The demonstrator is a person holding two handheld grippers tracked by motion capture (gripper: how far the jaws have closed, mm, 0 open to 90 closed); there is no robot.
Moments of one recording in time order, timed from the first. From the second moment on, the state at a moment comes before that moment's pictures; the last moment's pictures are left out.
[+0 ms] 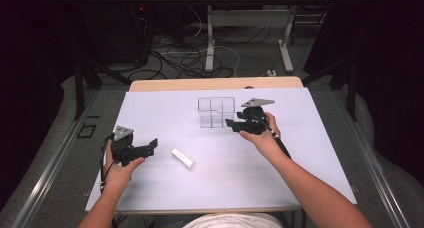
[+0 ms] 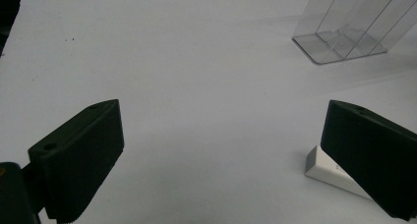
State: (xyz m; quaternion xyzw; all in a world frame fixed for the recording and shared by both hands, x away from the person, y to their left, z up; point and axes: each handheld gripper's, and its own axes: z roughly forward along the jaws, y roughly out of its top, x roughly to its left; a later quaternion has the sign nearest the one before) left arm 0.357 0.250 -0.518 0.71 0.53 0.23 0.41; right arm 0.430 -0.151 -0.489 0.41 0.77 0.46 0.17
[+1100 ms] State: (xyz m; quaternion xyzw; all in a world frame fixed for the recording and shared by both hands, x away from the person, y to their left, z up) left arm 0.358 0.245 -0.521 0.73 0.51 0.23 0.39; right arm 0.400 -0.110 -0.510 0.36 0.82 0.44 0.09
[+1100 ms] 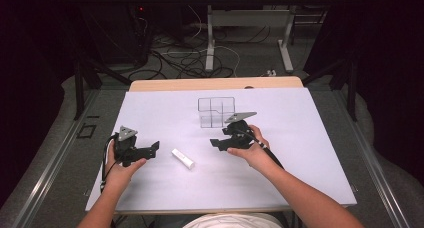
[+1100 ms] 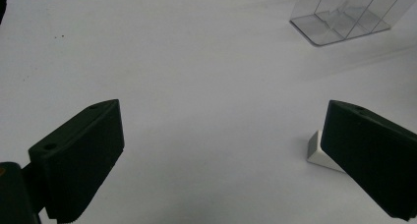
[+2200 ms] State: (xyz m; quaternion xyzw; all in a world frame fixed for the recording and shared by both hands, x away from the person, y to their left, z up) left arm 0.363 0.231 -0.514 0.76 0.47 0.23 0.39; right arm 0.391 -0.084 -0.522 0.33 0.85 0.41 0.07
